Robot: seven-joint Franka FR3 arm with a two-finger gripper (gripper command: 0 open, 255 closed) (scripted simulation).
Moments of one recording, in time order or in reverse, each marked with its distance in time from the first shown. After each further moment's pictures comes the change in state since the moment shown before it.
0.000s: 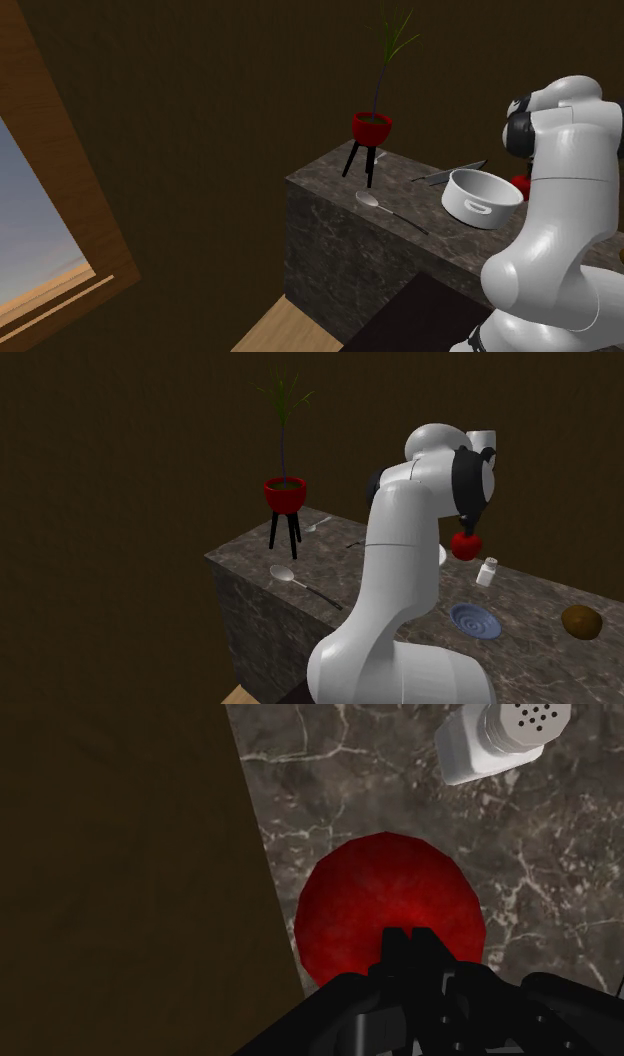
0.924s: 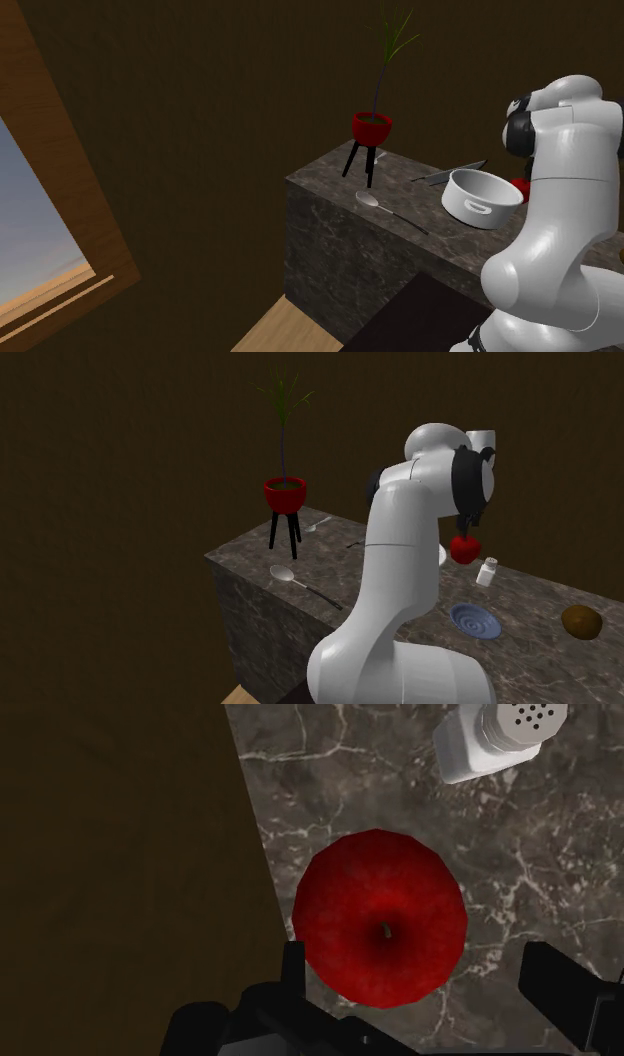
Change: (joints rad) arm 0.004 -0.004 -0.001 -0.004 -0.002 0.000 0.002
